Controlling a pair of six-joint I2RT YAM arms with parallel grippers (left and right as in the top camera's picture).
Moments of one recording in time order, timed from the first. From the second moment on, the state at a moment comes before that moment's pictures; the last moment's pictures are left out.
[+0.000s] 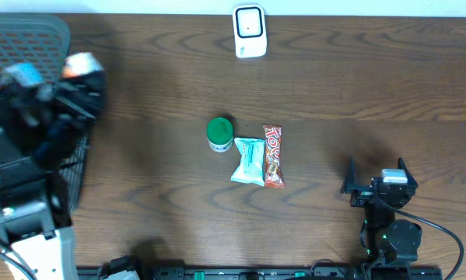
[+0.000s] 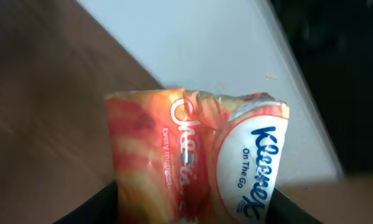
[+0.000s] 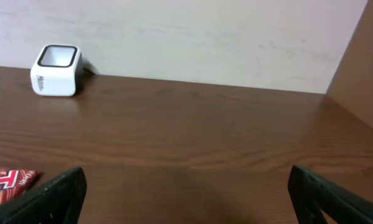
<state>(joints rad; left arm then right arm) 0.26 0.99 1.21 -0.65 0.52 -0.79 0.00 0.02 0.01 -0.06 0.07 -0.09</state>
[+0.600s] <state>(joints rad) -0.36 1.38 1.20 -0.97 0.06 -0.79 0.00 0.02 0.01 -0.06 0.07 -0.09</state>
